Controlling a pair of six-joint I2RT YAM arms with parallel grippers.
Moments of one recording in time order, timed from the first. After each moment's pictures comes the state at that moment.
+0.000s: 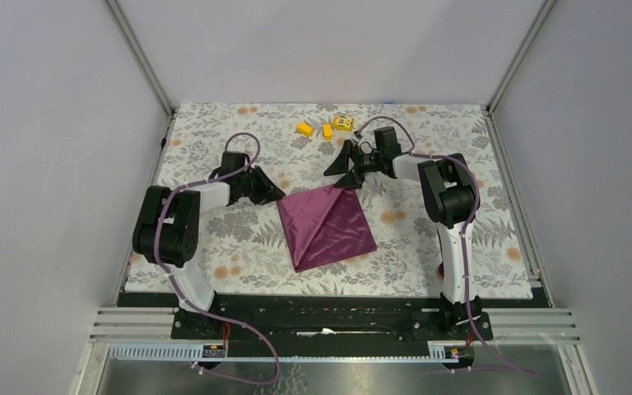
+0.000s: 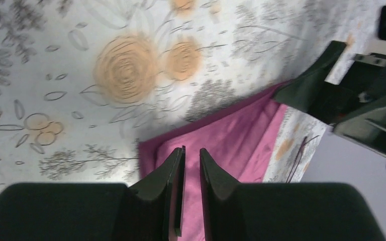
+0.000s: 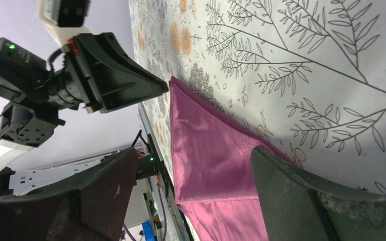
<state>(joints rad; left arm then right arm) -0.15 1.76 0.91 0.02 0.47 -0.83 0.30 2.29 1.46 0.09 -1.01 0.76</state>
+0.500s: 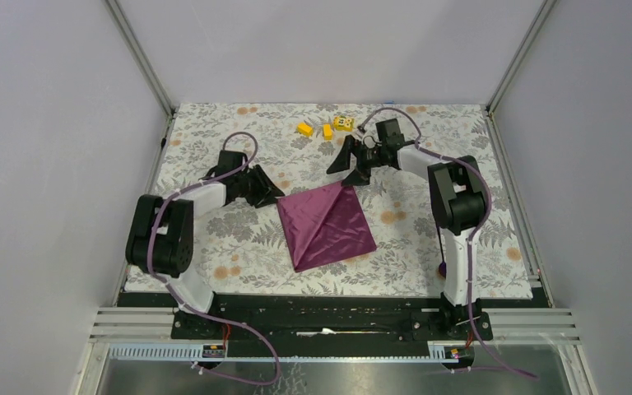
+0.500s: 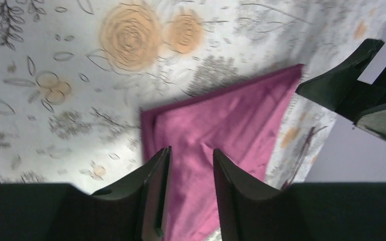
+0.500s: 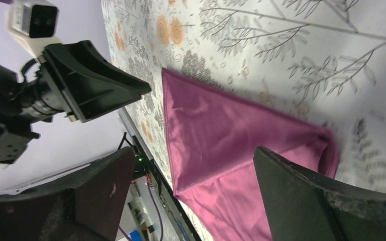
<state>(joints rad) -0.15 1.72 0.90 -0.09 0.45 -0.80 0.30 2.21 1.50 -0.16 -0.90 0.65</state>
